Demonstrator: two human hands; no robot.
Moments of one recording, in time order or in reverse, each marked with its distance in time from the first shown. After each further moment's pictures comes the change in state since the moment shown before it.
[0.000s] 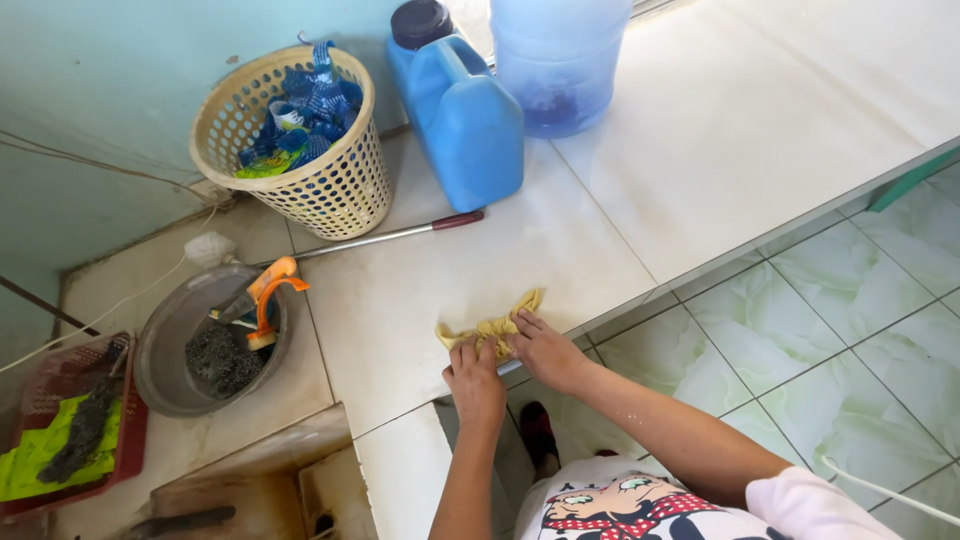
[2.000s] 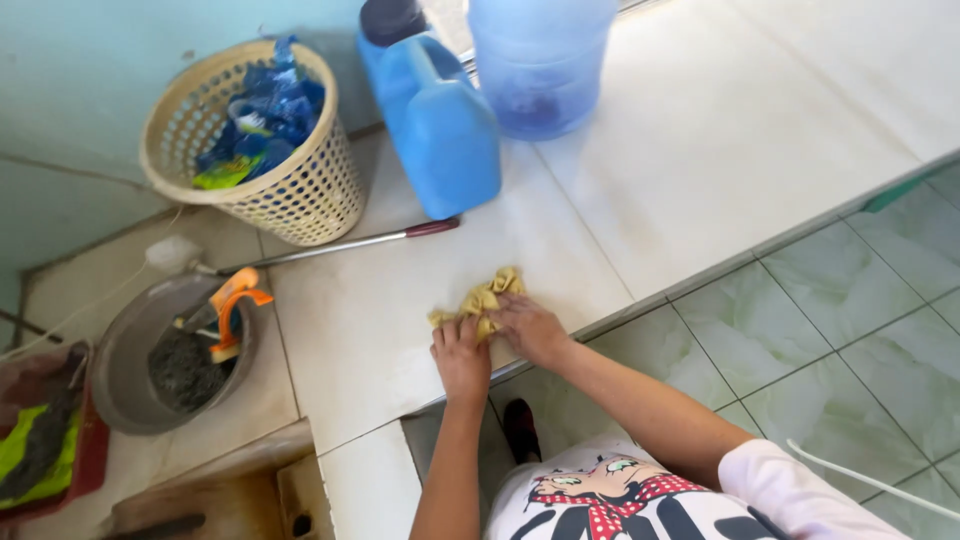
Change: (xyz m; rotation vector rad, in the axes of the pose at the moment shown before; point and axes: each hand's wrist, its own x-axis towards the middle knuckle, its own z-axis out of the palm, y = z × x) left_hand 0.060 0.027 0.034 -0.114 0.107 0.042; right_hand 0.034 0.061 -0.018 0.139 0.103 0.078
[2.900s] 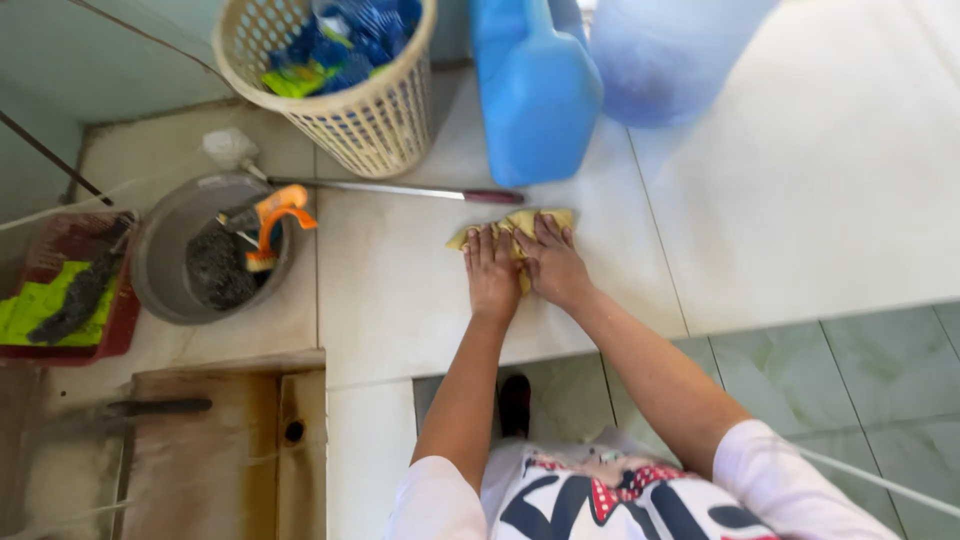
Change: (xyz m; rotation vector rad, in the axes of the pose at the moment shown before) left_hand 0.076 -0.040 0.068 0.104 -0.004 -0.134; right_hand 0.098 0.038 0.023 -0.071 -0.166 -0.017
